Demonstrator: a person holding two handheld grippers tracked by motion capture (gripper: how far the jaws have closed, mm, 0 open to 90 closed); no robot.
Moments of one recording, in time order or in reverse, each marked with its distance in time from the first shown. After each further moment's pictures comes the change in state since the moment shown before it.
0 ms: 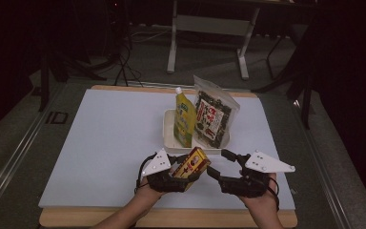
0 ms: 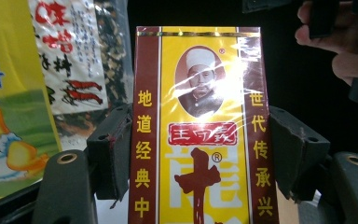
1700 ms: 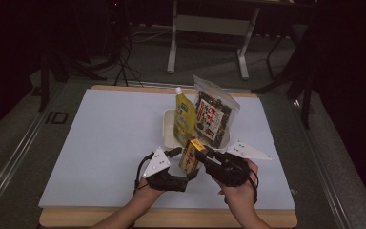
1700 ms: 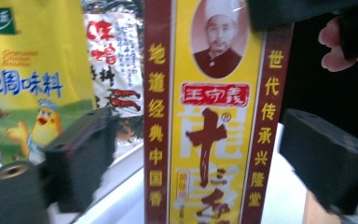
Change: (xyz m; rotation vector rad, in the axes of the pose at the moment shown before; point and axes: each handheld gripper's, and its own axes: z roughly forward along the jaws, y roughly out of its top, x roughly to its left) left arm -0.001 0.006 -0.005 0.010 0.135 -0.016; right arm 0.014 0.013 0.043 0.028 -0.090 0.186
